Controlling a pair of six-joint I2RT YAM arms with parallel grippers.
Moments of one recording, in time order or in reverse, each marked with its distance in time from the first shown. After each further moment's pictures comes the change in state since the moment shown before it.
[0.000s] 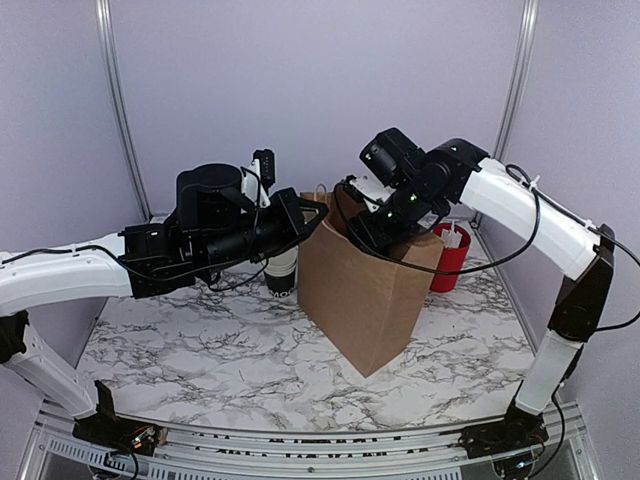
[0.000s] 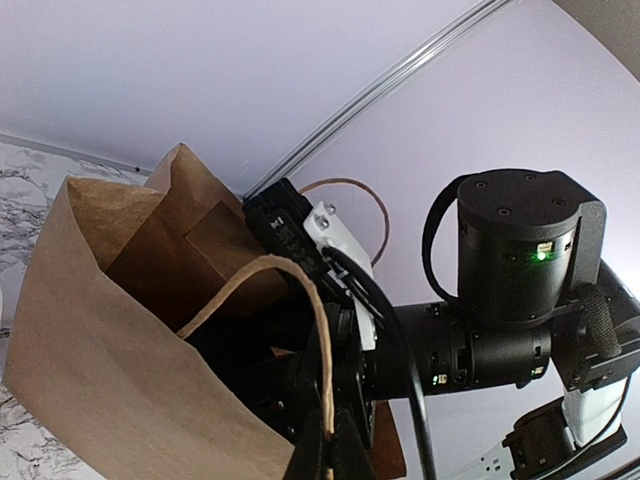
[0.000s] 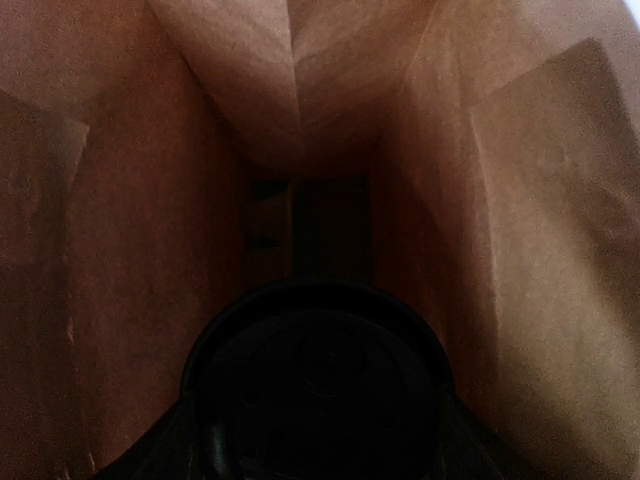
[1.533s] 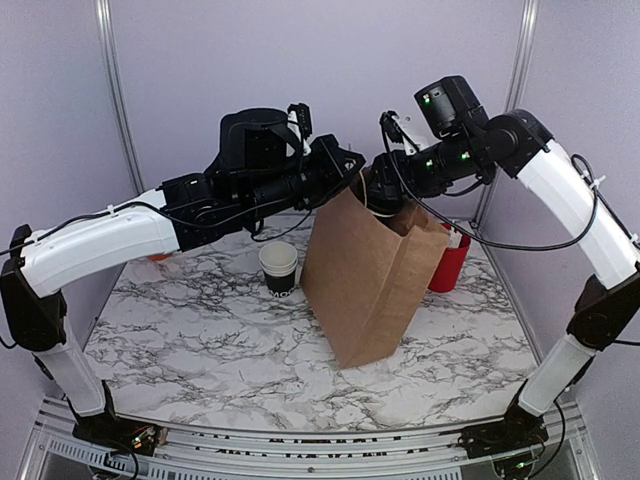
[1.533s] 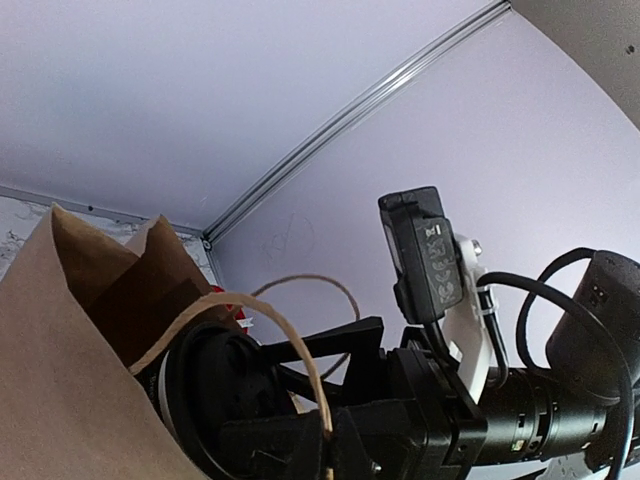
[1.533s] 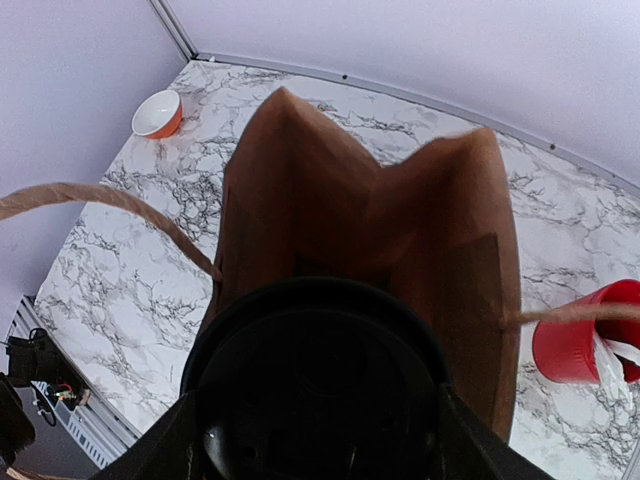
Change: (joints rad) left arm 0.040 0.272 0.472 -0.133 0.032 -0.003; right arm -0.064 -0.127 0.129 0.061 -0.045 0.108
